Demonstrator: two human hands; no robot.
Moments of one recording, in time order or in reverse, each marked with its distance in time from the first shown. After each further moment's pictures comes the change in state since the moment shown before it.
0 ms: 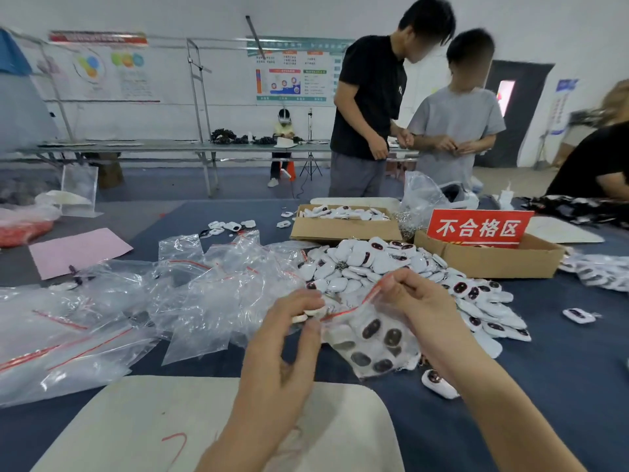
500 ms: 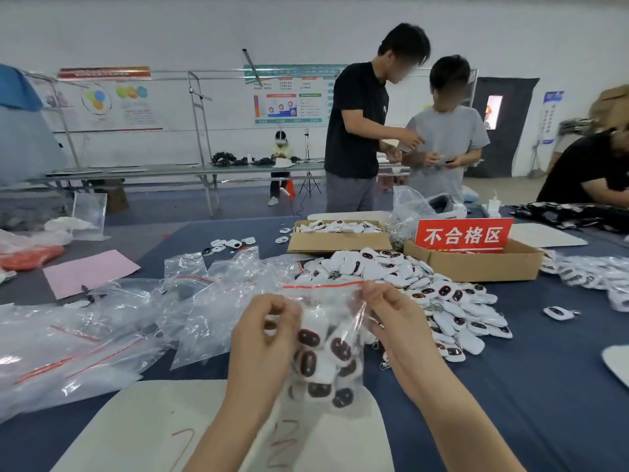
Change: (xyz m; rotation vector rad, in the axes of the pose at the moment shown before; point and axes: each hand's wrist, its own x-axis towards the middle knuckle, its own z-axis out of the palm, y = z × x) left_hand 0.006 0.031 -0.002 -0.017 0.087 -0.179; right_hand -0.033 -0.012 0.028 0.319 0.157 0.079
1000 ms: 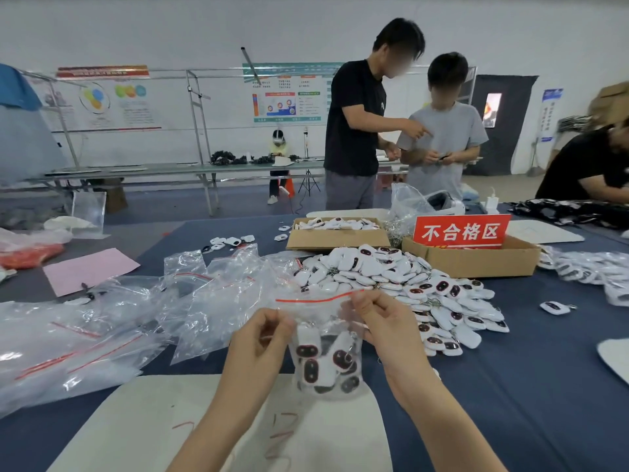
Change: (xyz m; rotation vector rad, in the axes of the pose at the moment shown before) left_hand -0.004 -0.020 -0.014 -0.066 -0.113 -0.125; right_hand -0.009 0.015 0.002 -0.174 0.035 -0.036
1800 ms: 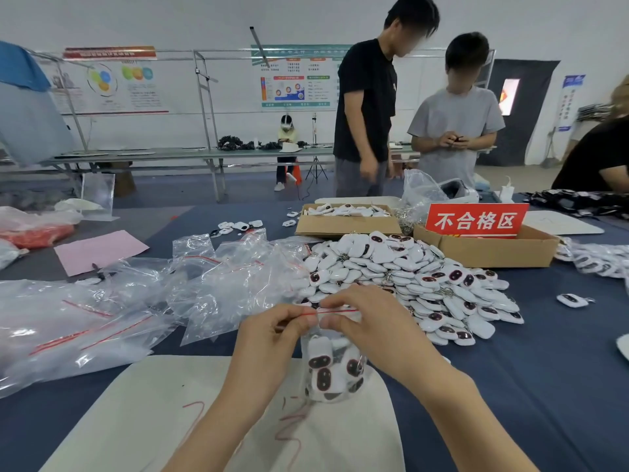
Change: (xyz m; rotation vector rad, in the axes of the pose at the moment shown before) left_hand 0.000 -0.007 -0.002 0.134 -0.020 -0.028; right_hand 0.006 -0.004 0.009 -1.010 -0.373 -0.345
